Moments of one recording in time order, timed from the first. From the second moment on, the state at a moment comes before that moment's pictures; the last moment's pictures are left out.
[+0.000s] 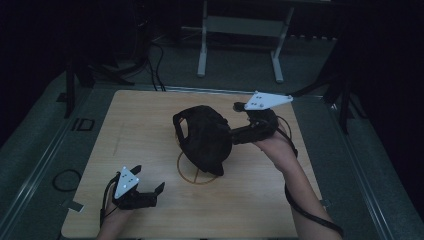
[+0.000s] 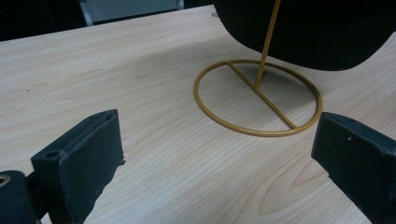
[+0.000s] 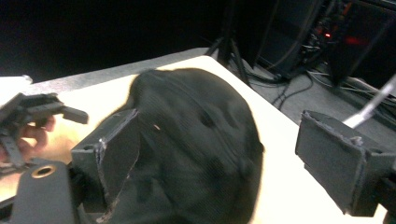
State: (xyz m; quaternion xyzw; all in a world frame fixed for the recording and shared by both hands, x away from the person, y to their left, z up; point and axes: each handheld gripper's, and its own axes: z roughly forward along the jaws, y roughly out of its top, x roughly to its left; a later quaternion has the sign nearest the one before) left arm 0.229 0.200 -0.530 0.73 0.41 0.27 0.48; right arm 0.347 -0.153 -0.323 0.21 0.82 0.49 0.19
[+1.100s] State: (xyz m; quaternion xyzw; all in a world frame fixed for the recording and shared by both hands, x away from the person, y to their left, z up) left arm 0.228 0.205 -0.530 0.72 0.42 0.27 0.48; right arm 0.354 -0.244 -0.408 0.31 0.80 0.46 0.23
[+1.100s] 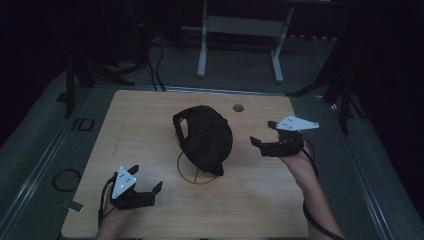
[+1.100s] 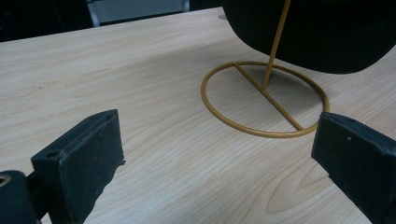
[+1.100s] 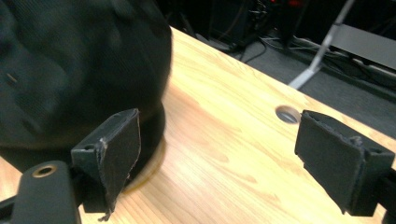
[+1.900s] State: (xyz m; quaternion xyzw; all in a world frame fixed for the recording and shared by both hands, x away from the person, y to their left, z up) left arm 0.230 0.210 -0.536 0.72 0.43 0.28 0.47; right arm 0.331 -0.309 -0.517 0.40 0.77 0.44 0.24
